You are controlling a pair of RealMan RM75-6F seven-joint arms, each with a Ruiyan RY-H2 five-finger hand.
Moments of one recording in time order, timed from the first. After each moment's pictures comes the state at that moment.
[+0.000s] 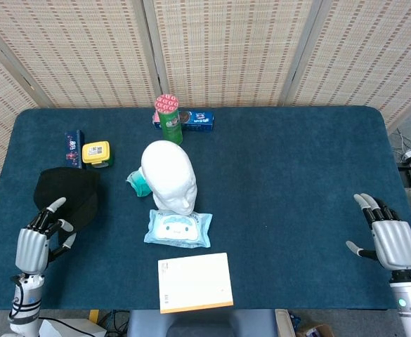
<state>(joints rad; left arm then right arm) -0.25 -1.91 -0.10 -0.40 1.55 1.85 -0.60 0.12 -1.12 0.08 -1.65 -1.45 1.43 -0.15</state>
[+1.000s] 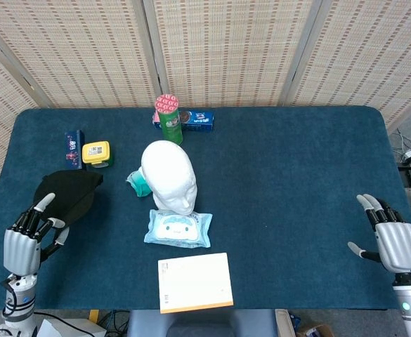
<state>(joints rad) -0.30 -1.87 -0.13 -0.41 1.57 2.04 -0.49 0.10 -1.11 0.07 -1.65 -1.47 1.46 -0.12</state>
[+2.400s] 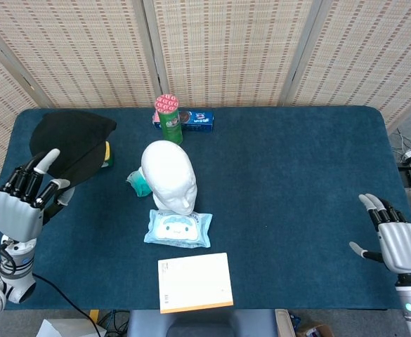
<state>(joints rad) -0.58 -1.49 -0.21 -0.98 1.72 2.04 0.00 0.09 -1.10 0.07 -1.65 -1.48 1.46 -0.09</state>
